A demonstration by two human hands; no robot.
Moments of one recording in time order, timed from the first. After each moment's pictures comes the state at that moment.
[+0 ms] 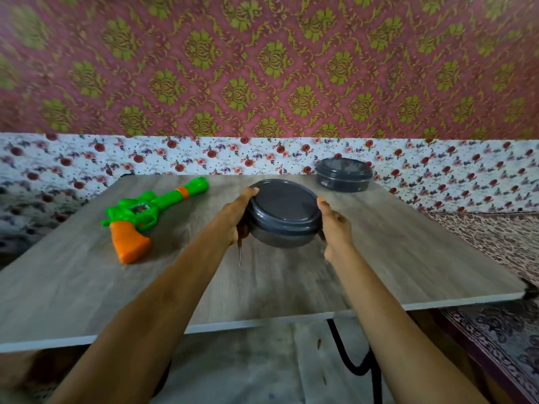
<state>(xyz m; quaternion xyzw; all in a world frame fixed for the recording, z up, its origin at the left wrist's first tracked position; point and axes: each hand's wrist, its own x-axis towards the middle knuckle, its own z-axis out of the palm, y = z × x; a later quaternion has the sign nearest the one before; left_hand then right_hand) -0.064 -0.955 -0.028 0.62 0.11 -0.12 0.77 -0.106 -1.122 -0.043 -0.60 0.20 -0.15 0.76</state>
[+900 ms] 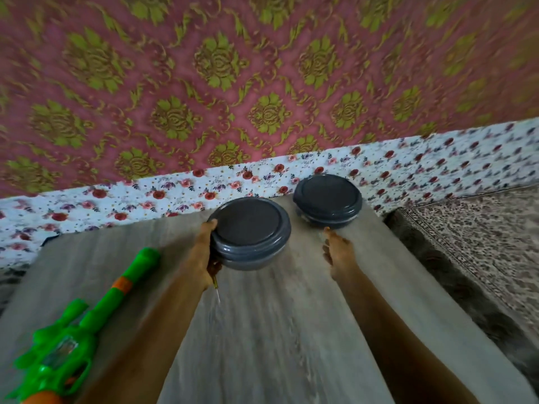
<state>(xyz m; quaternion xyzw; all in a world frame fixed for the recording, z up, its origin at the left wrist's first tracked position) 0.106 -1.001 0.061 0.57 0.24 -0.13 0.78 0.092 -1.232 0.015 -0.56 0.40 -0.09 0.72</state>
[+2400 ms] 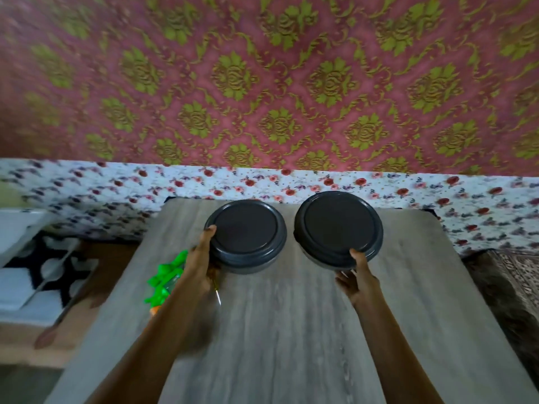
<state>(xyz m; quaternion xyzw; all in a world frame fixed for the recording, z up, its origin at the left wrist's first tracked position) 0.047 -0.860 0.082 0.52 0.33 0.03 0.79 0.059 -1.146 0.050 -0.48 0.37 0.06 0.79</state>
